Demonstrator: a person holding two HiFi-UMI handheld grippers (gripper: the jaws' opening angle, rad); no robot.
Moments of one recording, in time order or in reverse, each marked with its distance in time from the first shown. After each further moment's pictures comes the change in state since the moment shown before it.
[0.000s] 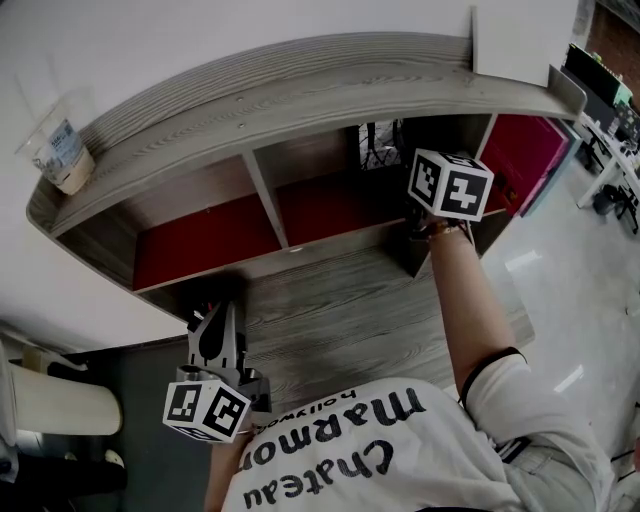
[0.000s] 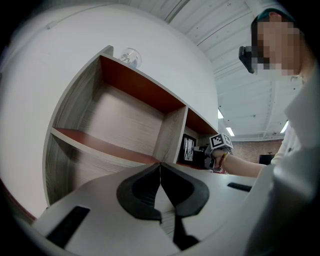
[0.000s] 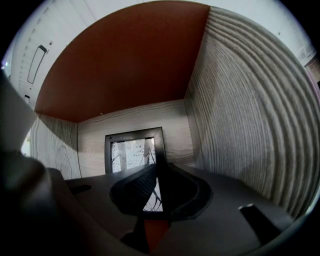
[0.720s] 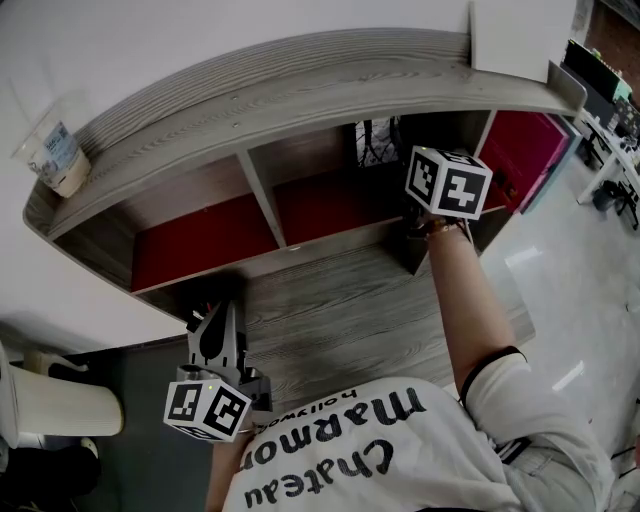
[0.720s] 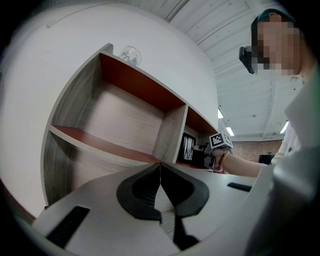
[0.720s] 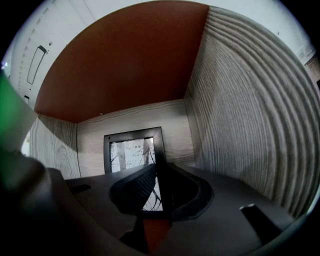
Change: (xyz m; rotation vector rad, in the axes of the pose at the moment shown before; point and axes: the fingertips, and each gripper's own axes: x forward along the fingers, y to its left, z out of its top) left arm 0.004 -0.001 -0.004 -0.002 0.006 -0.004; right arm 0.000 -0.001 0.000 0.003 -0.007 -0.008
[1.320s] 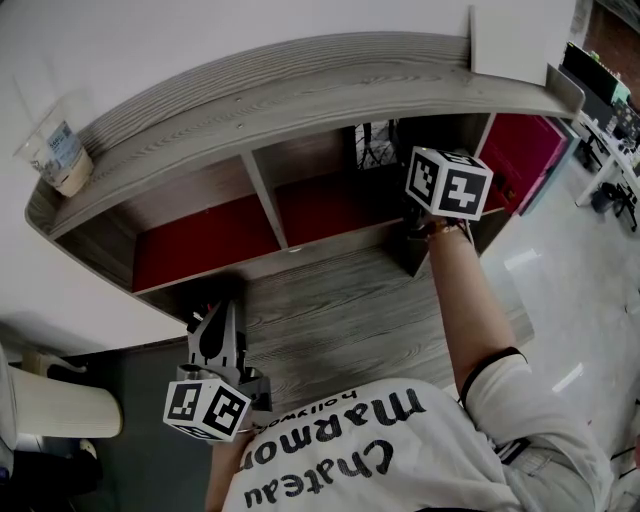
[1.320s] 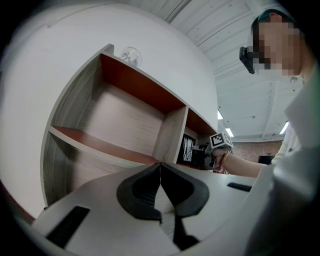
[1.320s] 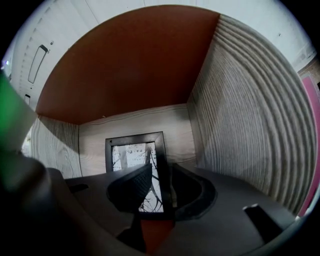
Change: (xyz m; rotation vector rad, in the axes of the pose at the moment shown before) left arm -0.001 0.002 0.003 -0.004 -0.009 -0.006; right arm -0.005 0.004 0.009 -0.014 -0.007 -0.006
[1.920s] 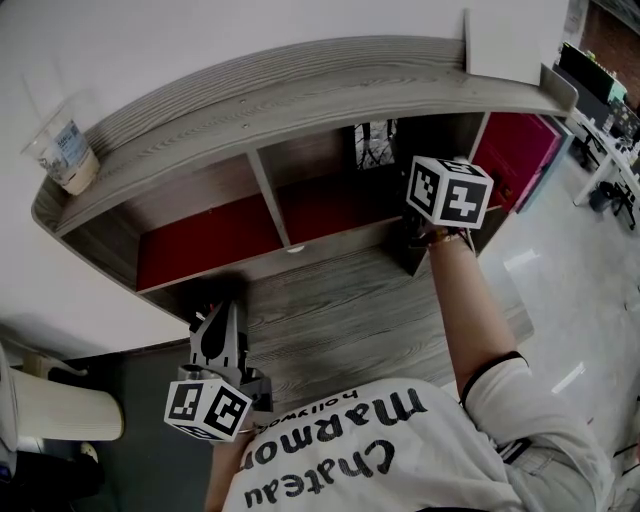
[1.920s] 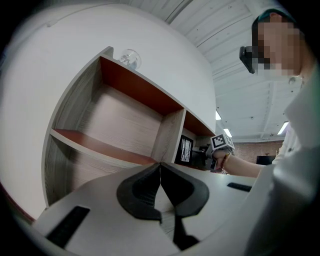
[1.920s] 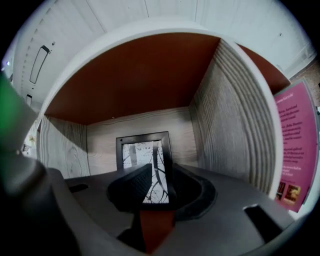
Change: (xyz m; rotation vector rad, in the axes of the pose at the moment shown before) left arm -0.007 -0.003 0.004 0.004 -0.003 -0.019; right arm -0.017 0.009 -0.006 0.002 0.013 0.019
